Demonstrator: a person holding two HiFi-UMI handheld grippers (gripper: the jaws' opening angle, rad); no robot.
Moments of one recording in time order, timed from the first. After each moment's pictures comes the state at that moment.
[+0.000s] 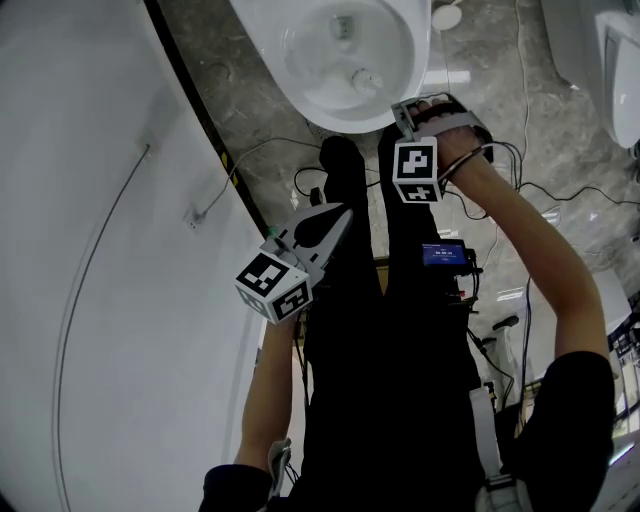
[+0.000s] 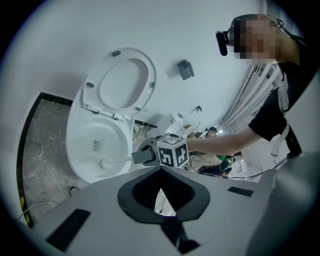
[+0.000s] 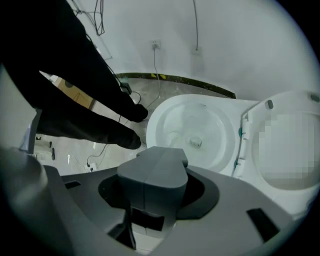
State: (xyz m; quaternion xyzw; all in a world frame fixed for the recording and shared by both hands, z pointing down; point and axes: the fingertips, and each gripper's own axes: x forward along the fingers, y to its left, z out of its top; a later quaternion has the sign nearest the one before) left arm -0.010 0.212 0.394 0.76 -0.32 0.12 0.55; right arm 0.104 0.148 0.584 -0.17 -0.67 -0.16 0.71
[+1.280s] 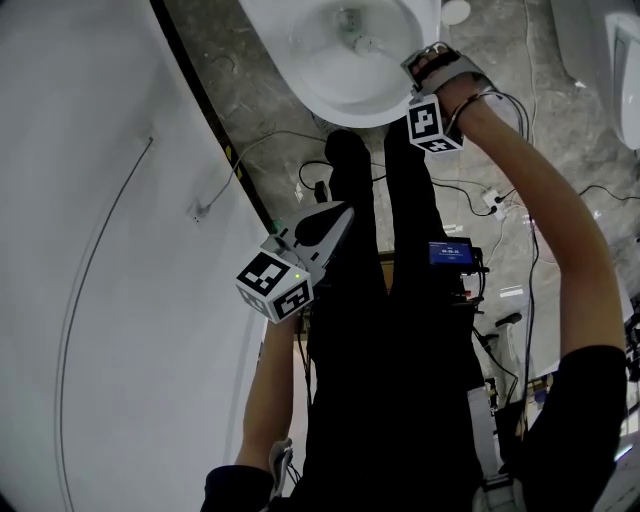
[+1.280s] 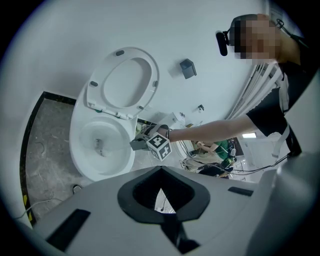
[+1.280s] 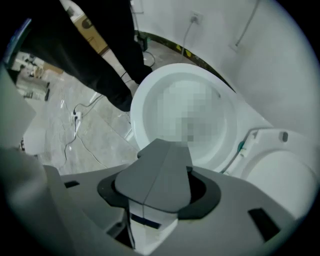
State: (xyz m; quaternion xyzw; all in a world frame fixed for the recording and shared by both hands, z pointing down) left arm -0.019 0.217 0.400 0.75 -0.32 0.13 0.56; right arm 0.128 0.065 0.648 -0.24 -0.55 -0.36 0.72
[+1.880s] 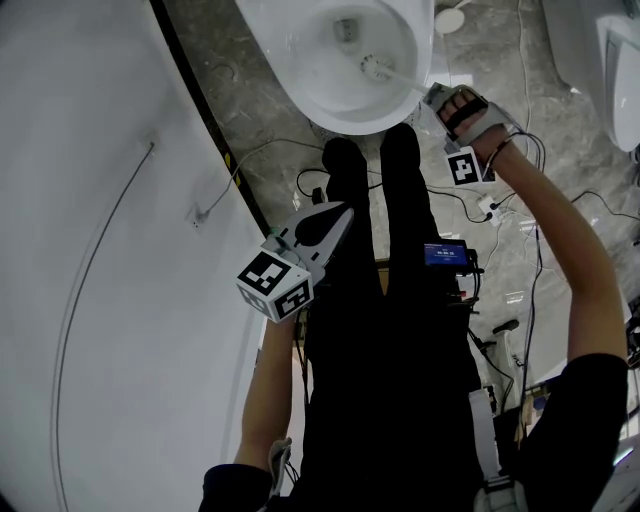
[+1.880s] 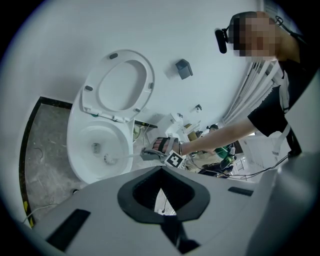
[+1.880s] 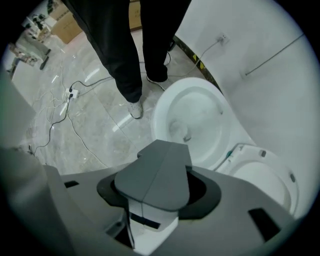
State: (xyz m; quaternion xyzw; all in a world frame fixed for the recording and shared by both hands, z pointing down) left arm -0.013 0.211 0.390 0.77 -0.32 0.12 0.54; right arm 0.188 0.104 0.621 -0.25 -0.52 -0.49 0.65
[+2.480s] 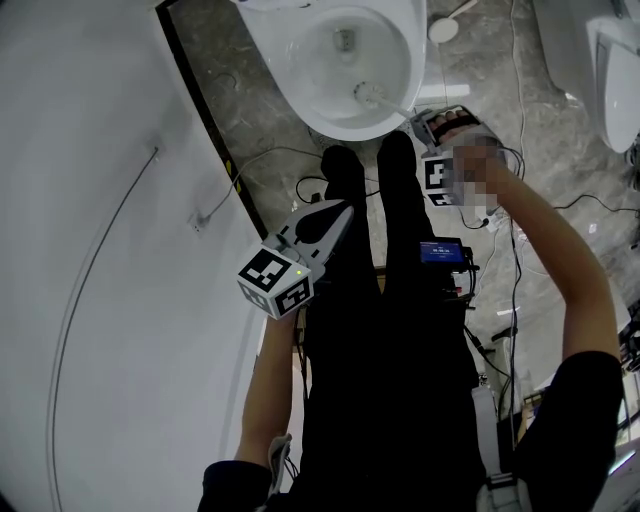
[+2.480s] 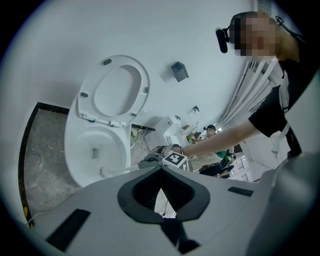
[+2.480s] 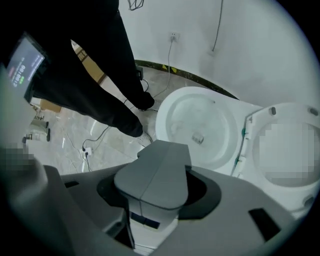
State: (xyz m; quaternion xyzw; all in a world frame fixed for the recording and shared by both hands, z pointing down) left arm -0.010 0.204 0.372 0.78 -0.32 0.11 0.52; right arm 0.162 0.159 0.594 -0.19 -0.64 -0.23 0.71
